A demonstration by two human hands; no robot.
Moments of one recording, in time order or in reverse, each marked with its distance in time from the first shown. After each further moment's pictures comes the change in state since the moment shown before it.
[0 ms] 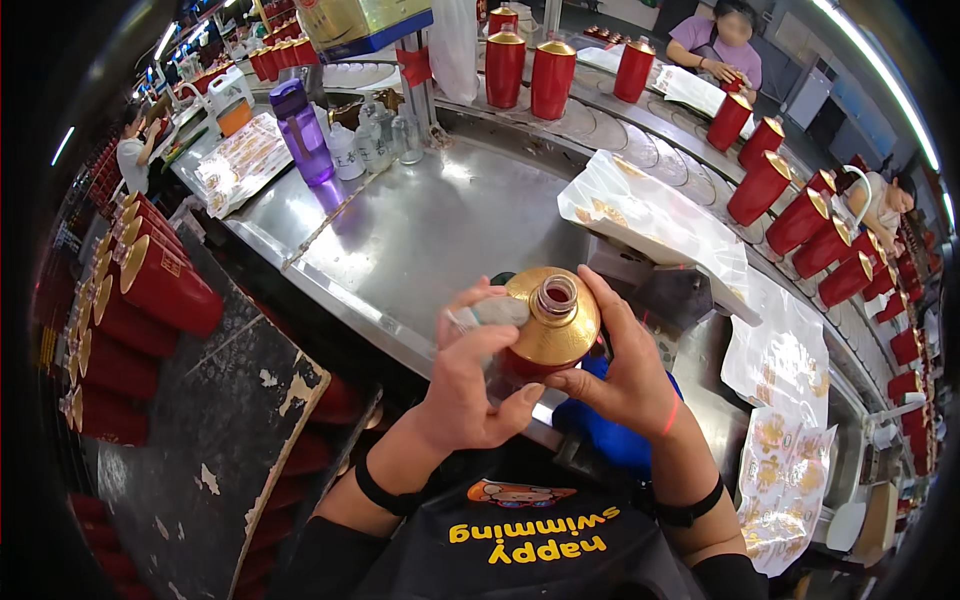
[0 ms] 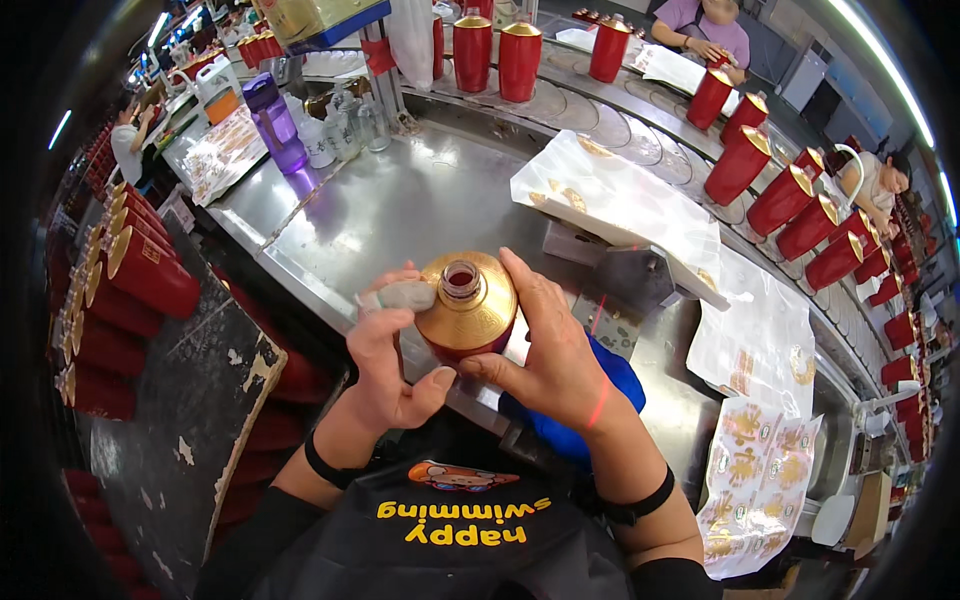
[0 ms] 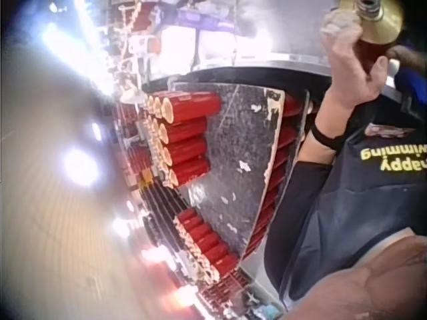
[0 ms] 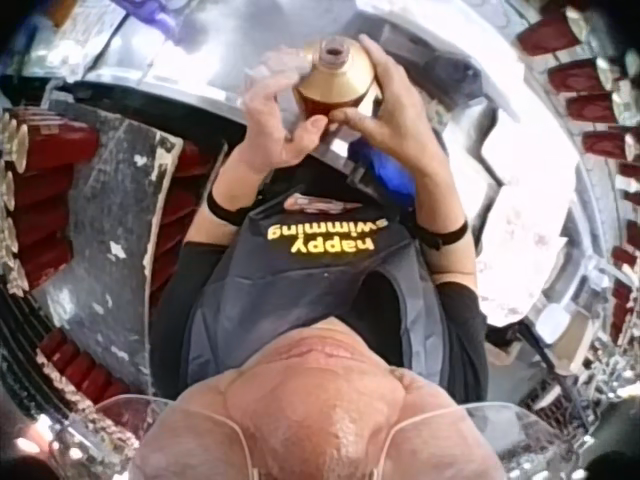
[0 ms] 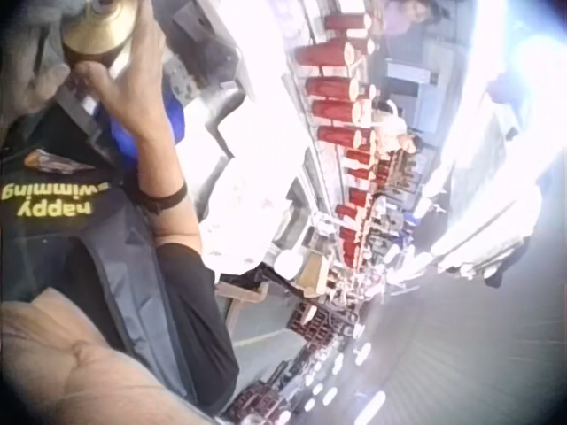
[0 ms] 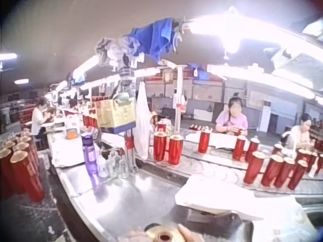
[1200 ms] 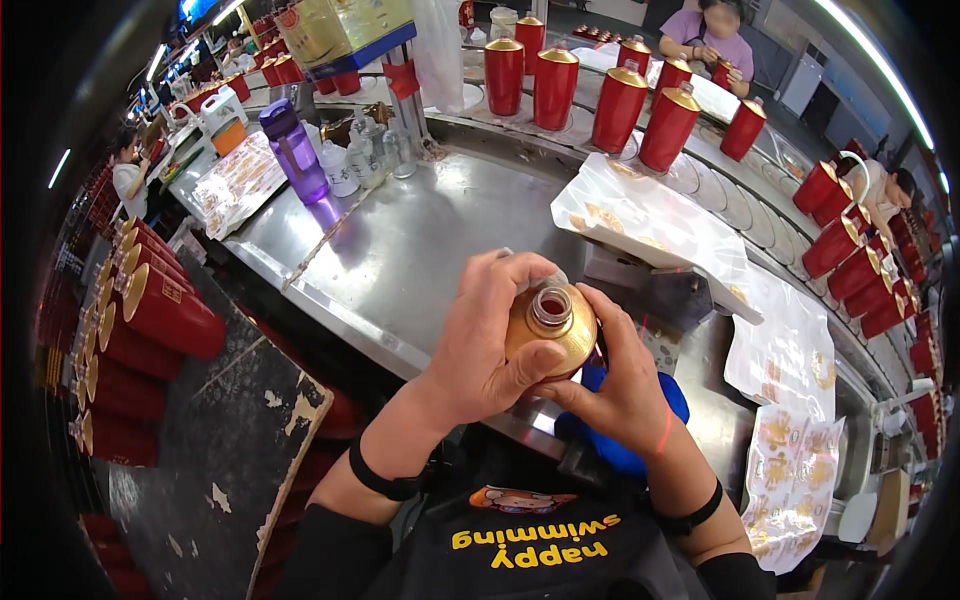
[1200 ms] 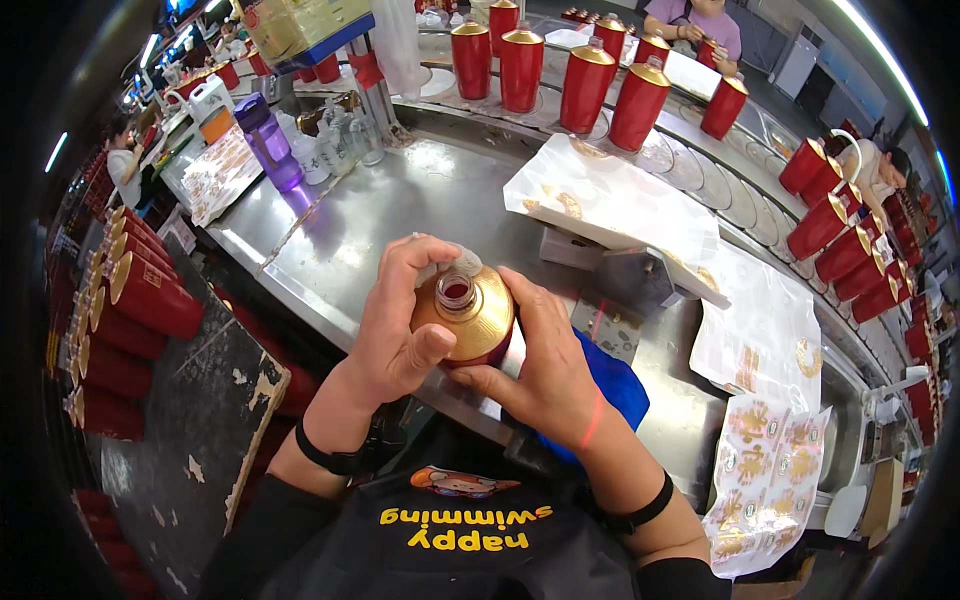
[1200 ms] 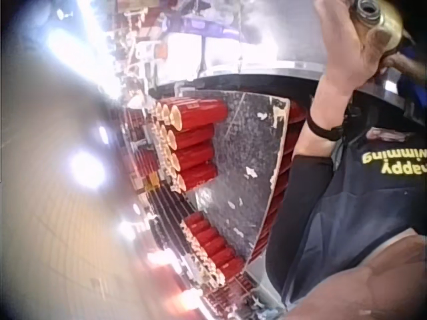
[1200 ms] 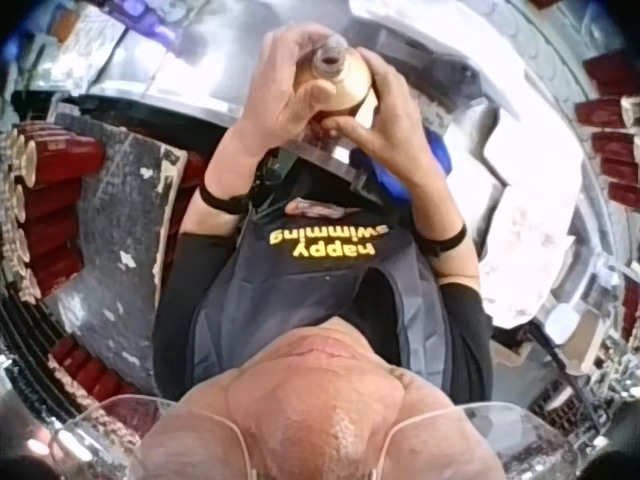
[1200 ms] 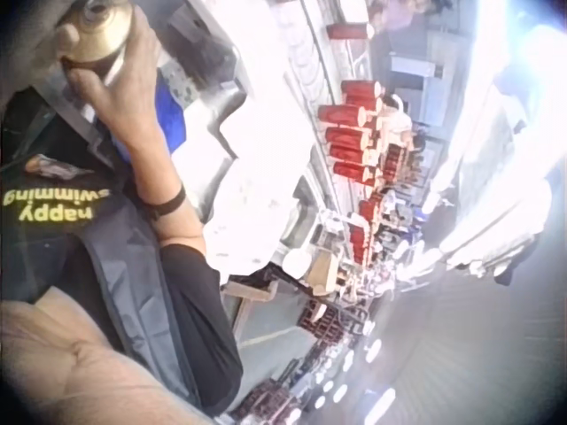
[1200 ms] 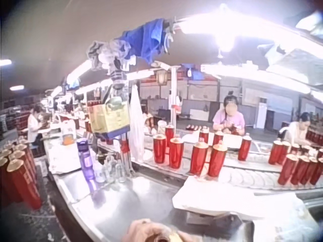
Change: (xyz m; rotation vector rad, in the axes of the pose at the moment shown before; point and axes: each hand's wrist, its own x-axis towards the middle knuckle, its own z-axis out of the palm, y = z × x) left_hand 0.058 0.000 -0.004 -0.121 -0.144 -0.299; right_hand -0.002 -0.006 0.008 -0.005 0.110 0.028
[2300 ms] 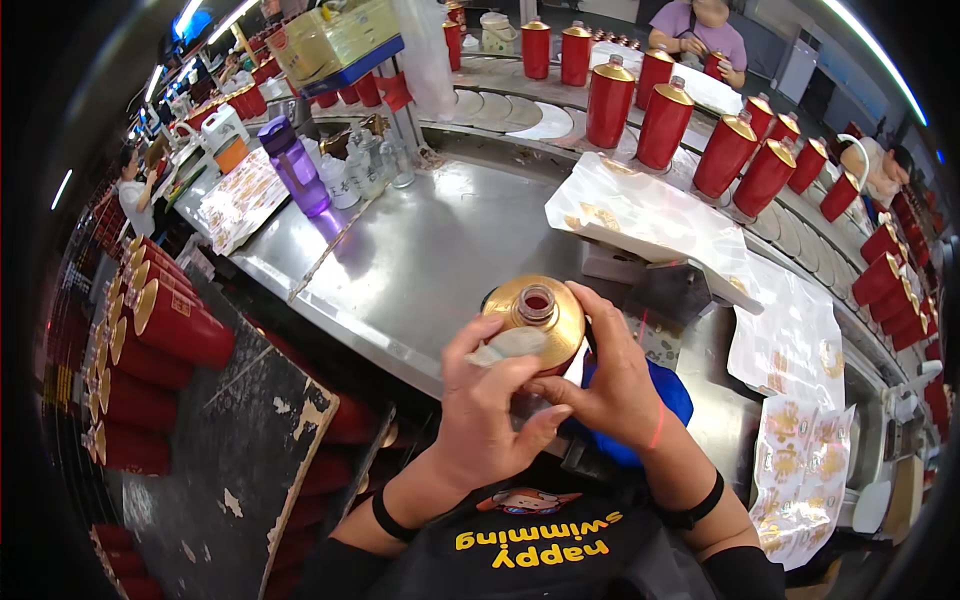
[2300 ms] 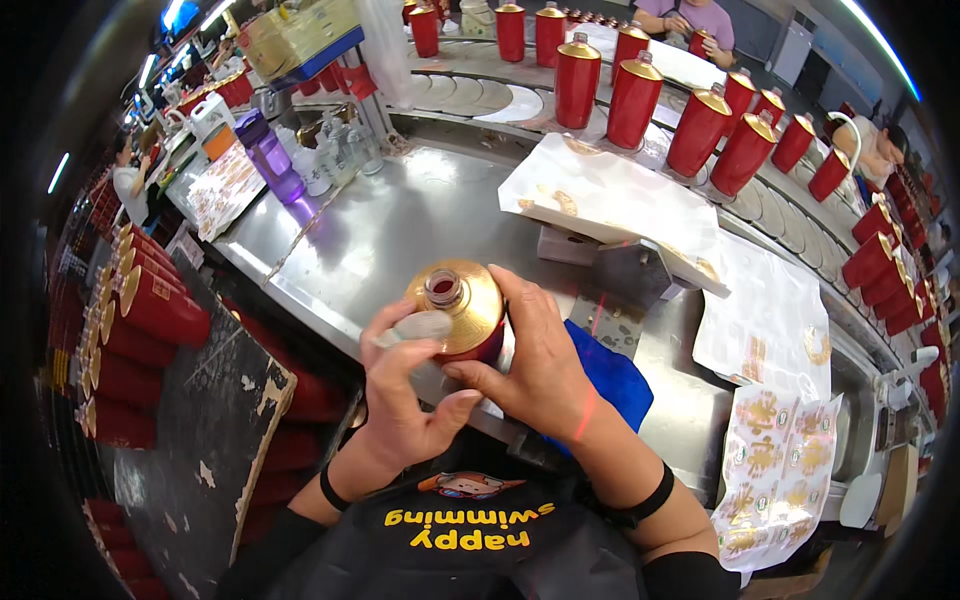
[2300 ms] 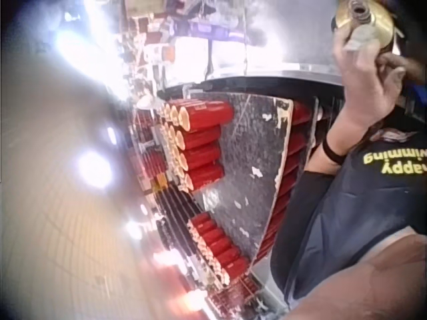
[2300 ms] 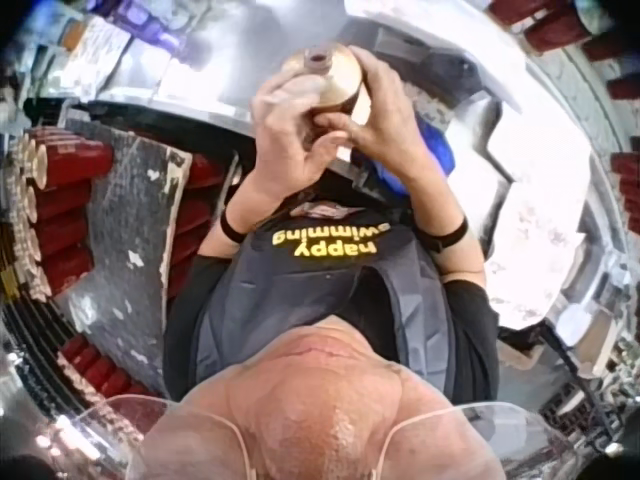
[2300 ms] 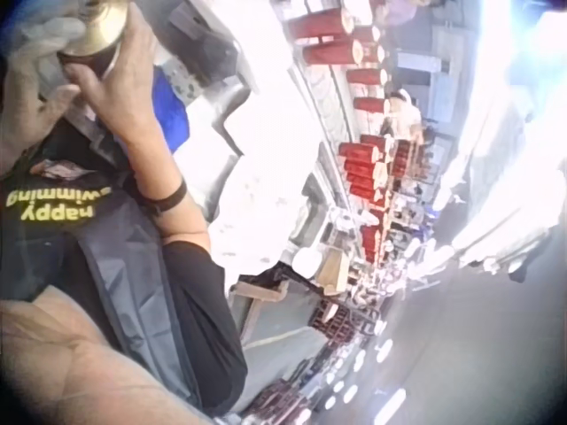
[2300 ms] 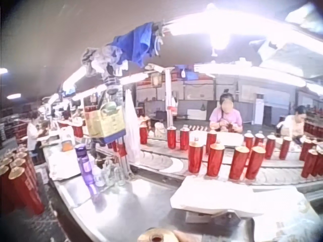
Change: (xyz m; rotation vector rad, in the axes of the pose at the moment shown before) left_hand -0.052 0.020 0.025 0.310 0.140 0.181; right_hand -0.001 0.007 0.007 -0.029 0.092 -0.110
